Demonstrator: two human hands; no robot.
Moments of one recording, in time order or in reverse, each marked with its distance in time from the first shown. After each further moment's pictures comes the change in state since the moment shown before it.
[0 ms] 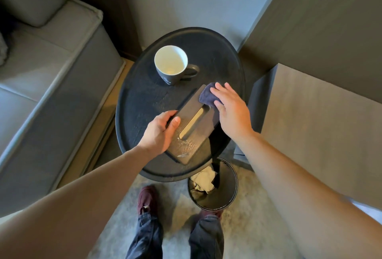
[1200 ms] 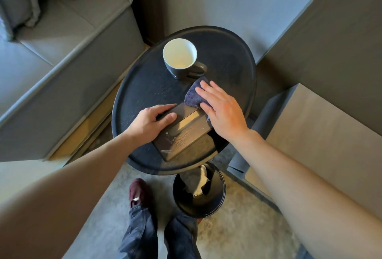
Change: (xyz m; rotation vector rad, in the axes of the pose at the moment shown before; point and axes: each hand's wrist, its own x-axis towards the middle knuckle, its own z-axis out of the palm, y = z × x) left_hand -0.001 0.003 0.005 0.034 0.120 -0.028; right_hand 0.040 0.015 -0.002 -0.155 -0.303 -0.458
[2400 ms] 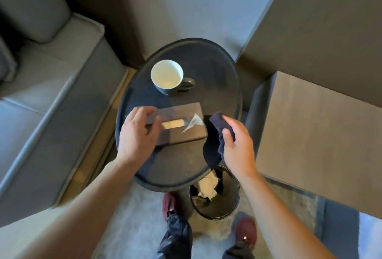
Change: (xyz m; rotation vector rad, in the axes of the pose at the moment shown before) left_hand -0.012 0.041 -0.053 0.213 0.342 0.182; right_hand -0.078 -0.067 0.010 0.432 0.442 0.682
